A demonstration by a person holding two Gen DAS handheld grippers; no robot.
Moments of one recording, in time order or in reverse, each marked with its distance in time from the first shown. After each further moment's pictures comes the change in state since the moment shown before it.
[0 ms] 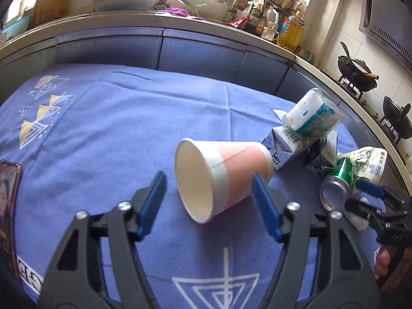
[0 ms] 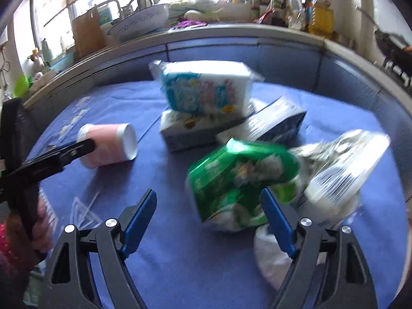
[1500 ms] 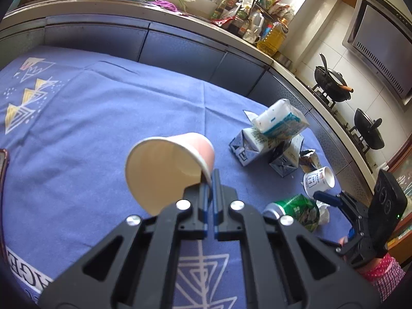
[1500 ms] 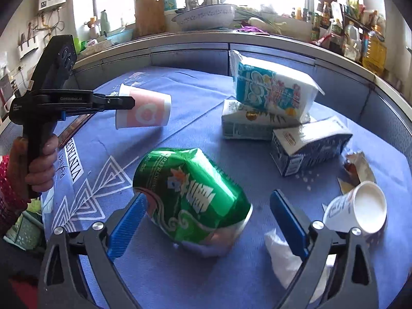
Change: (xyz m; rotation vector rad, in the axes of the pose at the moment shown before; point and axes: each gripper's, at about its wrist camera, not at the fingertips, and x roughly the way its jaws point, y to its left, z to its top) left arm -0.032 0.010 -0.003 -0.091 0.025 -0.183; right arm -0.012 0.025 -0.023 -0.321 -0.049 0.125
